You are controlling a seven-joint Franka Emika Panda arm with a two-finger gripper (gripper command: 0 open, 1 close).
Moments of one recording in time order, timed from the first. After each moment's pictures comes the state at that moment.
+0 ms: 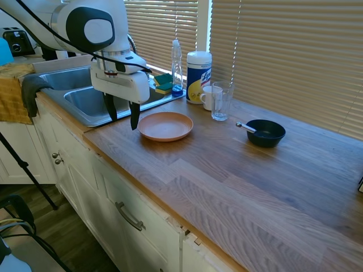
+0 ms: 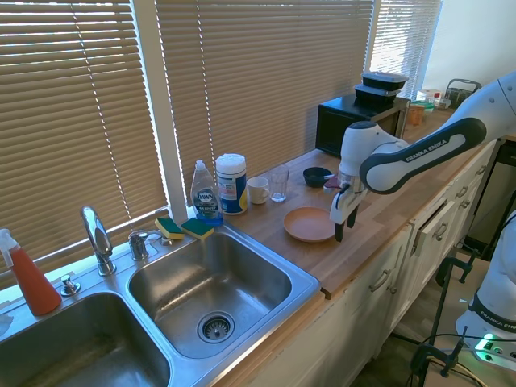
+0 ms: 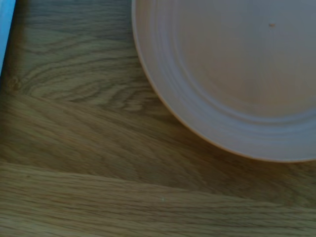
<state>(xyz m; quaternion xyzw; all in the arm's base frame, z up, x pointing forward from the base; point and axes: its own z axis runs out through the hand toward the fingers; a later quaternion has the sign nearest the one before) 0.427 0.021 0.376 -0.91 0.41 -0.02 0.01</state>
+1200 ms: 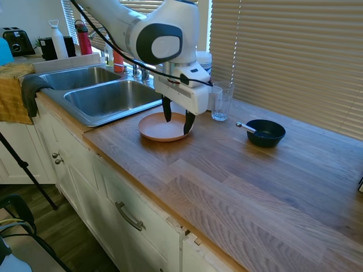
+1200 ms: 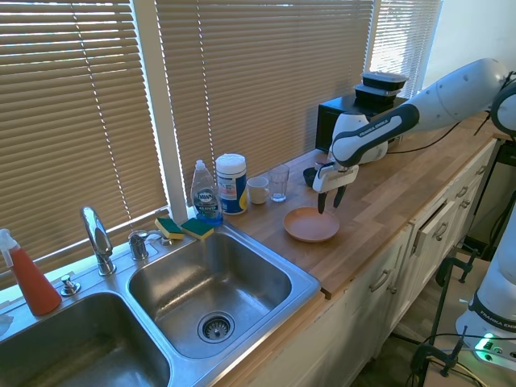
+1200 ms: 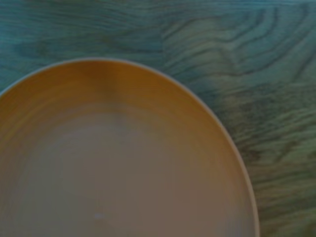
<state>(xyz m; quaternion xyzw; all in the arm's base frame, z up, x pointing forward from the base) 0.532 -0.131 0.348 -0.86 0.50 -0.01 0.09</state>
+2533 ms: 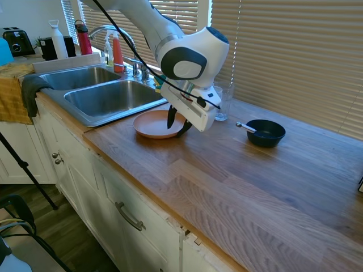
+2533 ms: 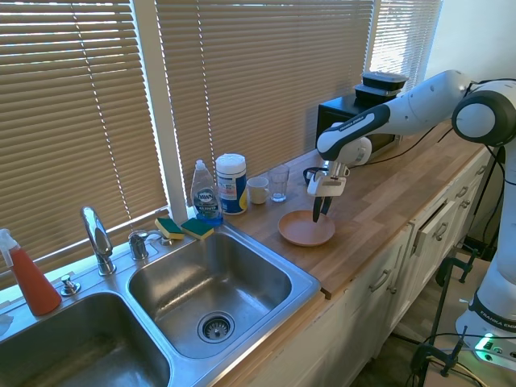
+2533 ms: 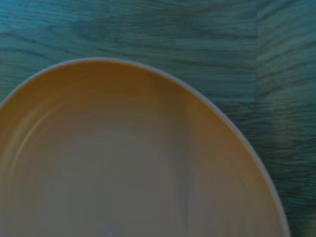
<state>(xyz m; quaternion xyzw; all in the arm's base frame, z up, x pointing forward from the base) 0.558 -0.144 0.305 -0.87 0.45 0.08 0.19</state>
